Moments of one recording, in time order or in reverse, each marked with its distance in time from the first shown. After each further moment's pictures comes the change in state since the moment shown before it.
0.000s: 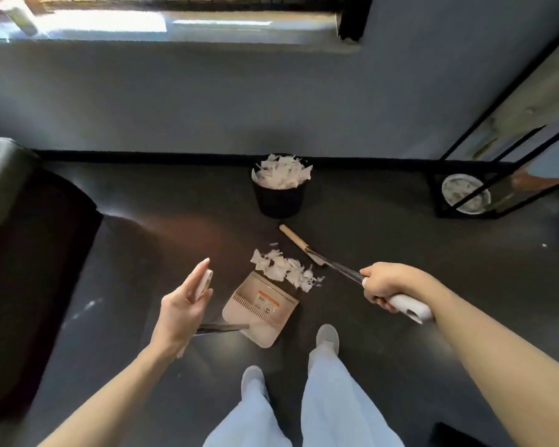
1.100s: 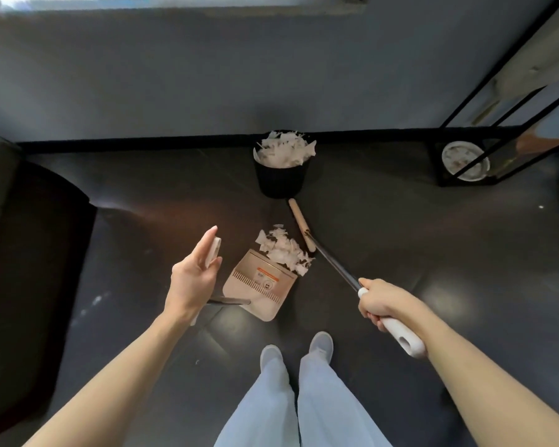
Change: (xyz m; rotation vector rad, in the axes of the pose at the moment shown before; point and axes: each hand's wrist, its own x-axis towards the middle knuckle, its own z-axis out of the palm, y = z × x) left_hand 0.047 -0.007 -0.042 0.165 -0.043 0.045; right_hand -0.007 -0.034 0.102 0.287 0.028 0.086
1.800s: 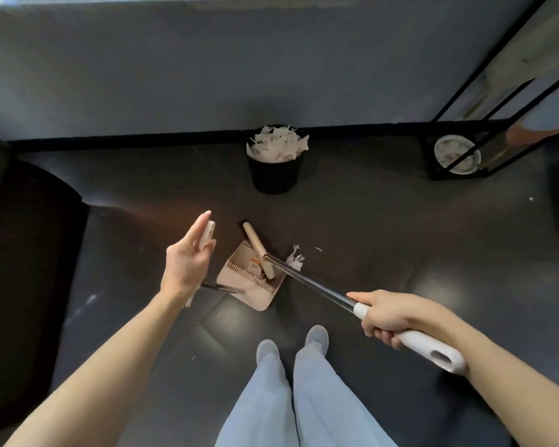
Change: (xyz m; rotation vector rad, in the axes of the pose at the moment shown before) left_hand 0.011 0.011 0.005 0.049 0.035 0.041; right_hand -0.055 0.022 -0.002 0.031 -0.205 -0.070
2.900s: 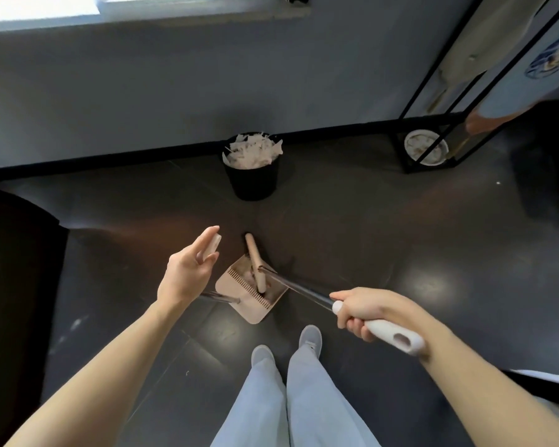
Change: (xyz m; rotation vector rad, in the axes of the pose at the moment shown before) left_hand -0.020 0.003 0.024 0.215 -0.119 0.203; right_hand 0.002 0.020 0.020 0.342 -0.022 0.033
